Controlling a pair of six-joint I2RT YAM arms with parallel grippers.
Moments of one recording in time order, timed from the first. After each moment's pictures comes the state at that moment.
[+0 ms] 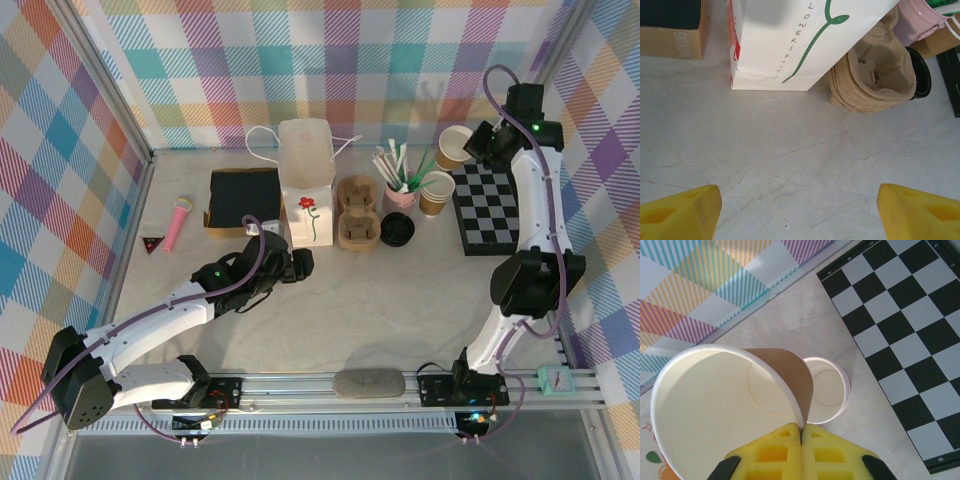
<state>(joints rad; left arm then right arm) -0.81 1.14 0.86 -0.45 -0.24 -0.76 -0.11 1.80 2.04 -1.09 -0.14 0.47</state>
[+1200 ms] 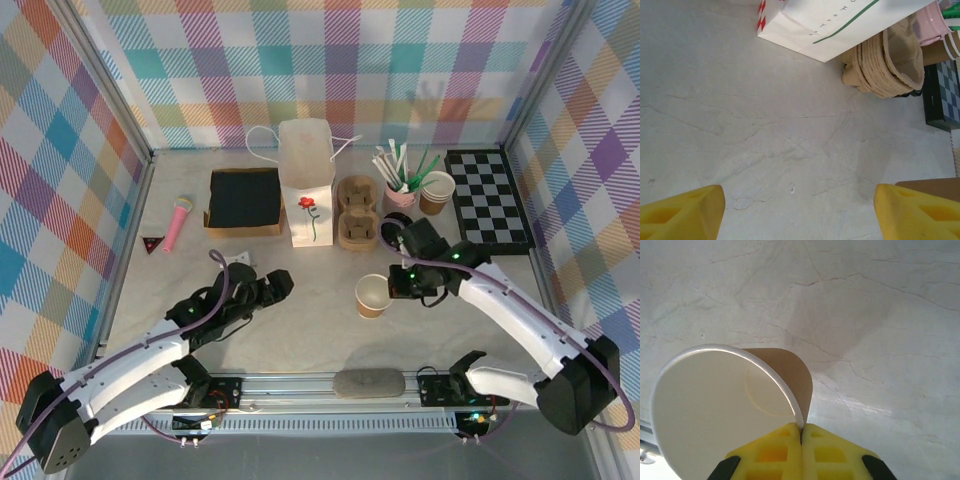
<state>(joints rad) -0.74 0.83 0.49 -0.32 -0.12 -0.97 0.61 1.15 0.96 -0.99 -0.14 0.53</state>
